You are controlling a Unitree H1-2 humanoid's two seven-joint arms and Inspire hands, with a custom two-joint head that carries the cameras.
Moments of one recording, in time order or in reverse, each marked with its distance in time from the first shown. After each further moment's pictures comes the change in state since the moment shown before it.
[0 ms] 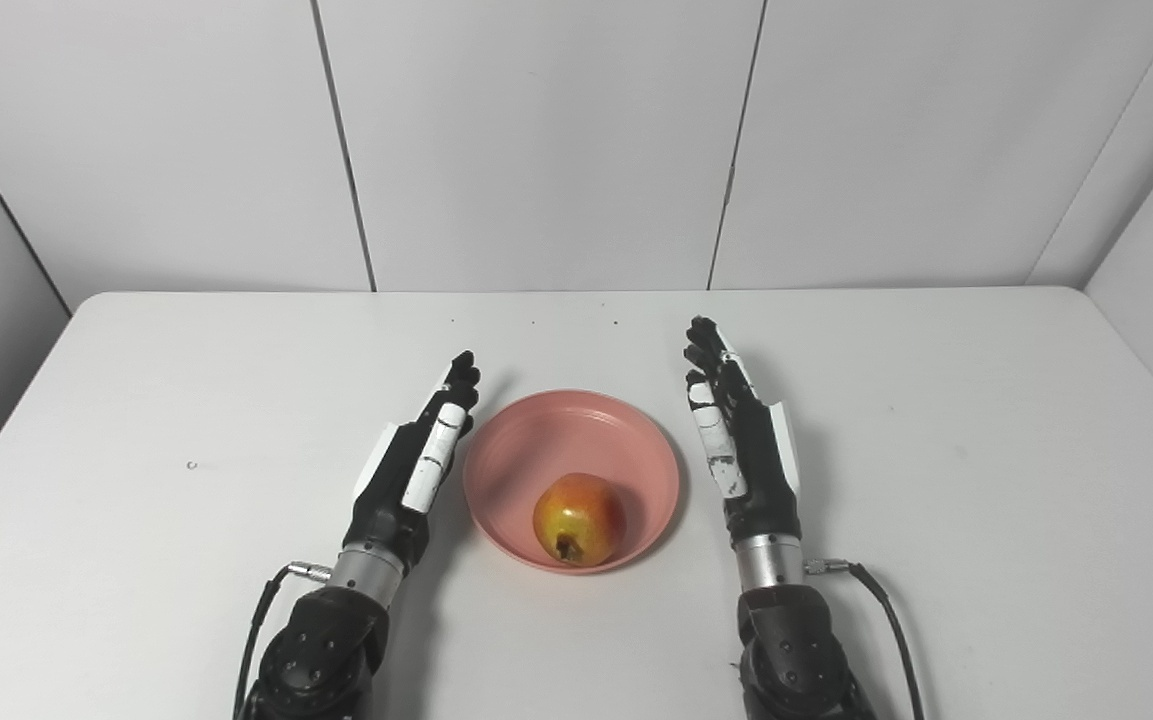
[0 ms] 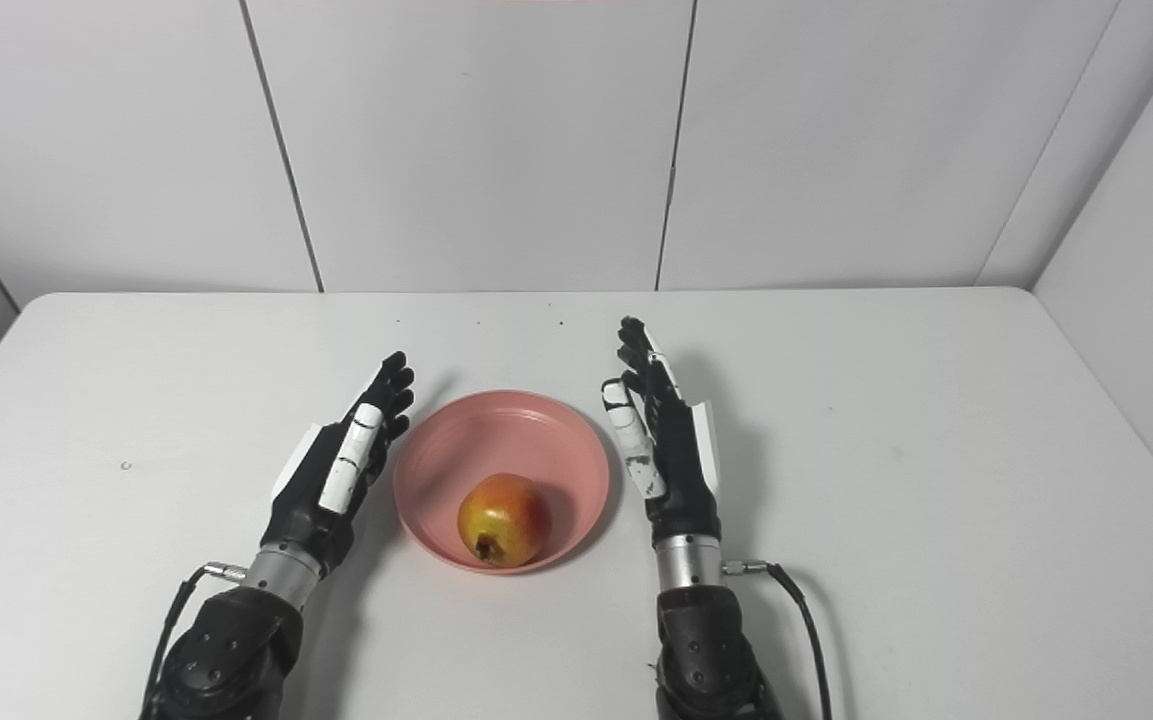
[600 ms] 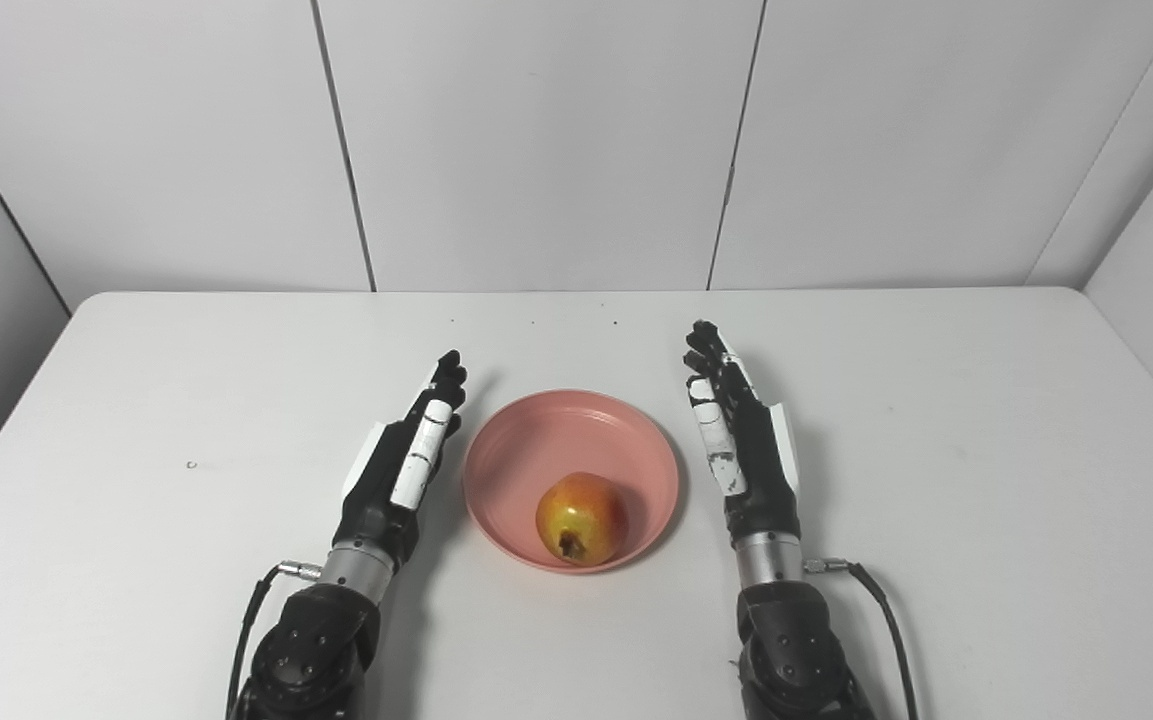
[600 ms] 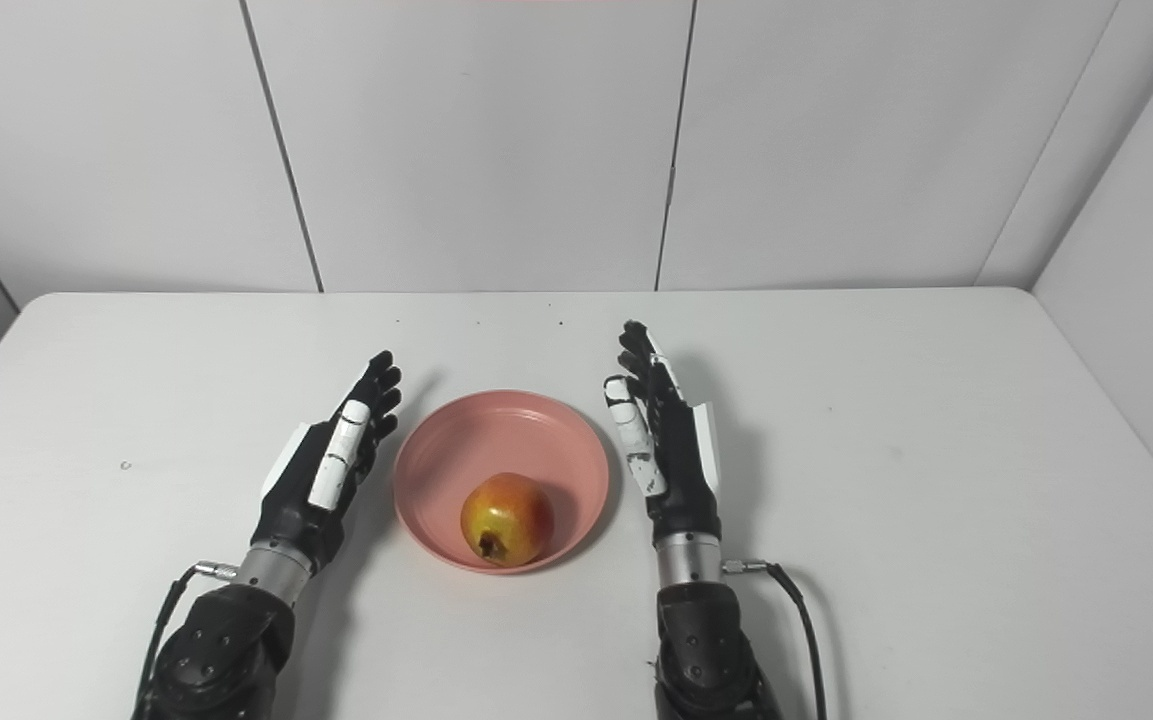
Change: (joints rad) left arm -0.008 0.001 0.027 0.024 -0.002 -0.001 0.000; right arm -0.007 0.009 -0.017 0.005 -0.007 0.055 0.001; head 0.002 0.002
